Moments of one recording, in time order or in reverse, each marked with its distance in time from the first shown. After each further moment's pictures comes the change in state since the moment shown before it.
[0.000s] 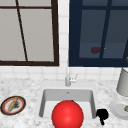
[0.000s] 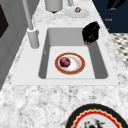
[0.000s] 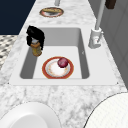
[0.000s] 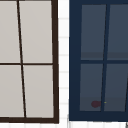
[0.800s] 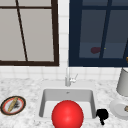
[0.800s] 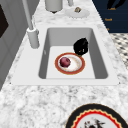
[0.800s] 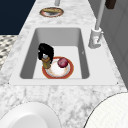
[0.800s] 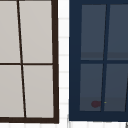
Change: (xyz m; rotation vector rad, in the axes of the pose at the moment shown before) left hand -0.106 -0.072 -0.009 0.005 -0.006 0.006; right hand 0.000 0.000 0.000 0.000 0.000 0.000
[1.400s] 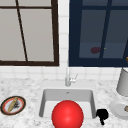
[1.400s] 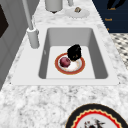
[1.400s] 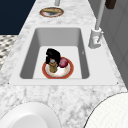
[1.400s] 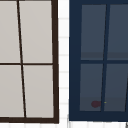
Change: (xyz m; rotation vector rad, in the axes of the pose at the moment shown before) left hand -0.064 -0.017 0.002 0.001 0.000 -0.002; right hand 0.000 0.000 0.000 0.000 0.000 0.000
